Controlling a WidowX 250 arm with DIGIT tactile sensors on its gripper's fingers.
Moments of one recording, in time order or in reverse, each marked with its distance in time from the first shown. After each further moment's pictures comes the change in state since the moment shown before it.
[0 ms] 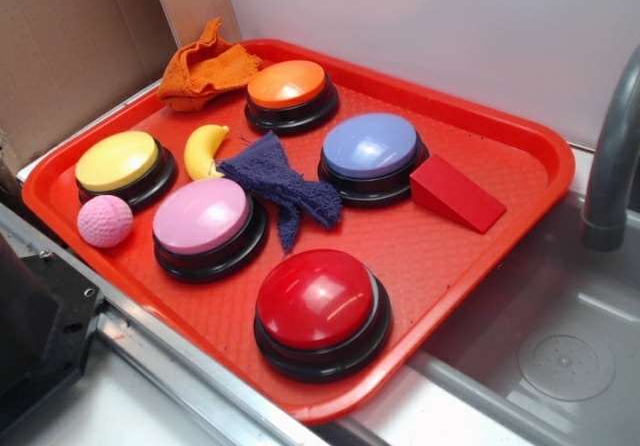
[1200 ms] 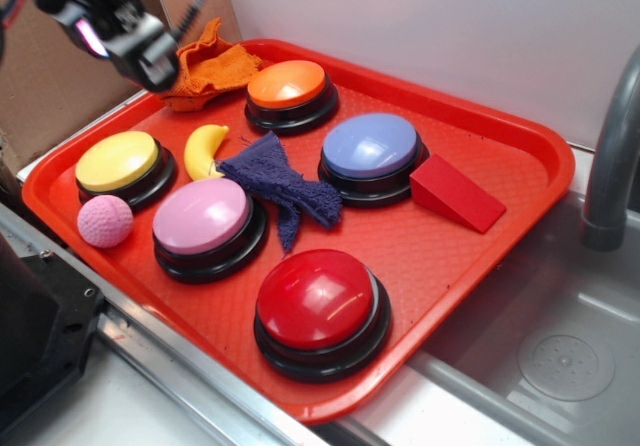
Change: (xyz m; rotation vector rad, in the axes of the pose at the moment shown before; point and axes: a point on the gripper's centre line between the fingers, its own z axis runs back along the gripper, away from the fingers) arm 0.052 0.013 -0.106 -0.008 -0.104 -0.061
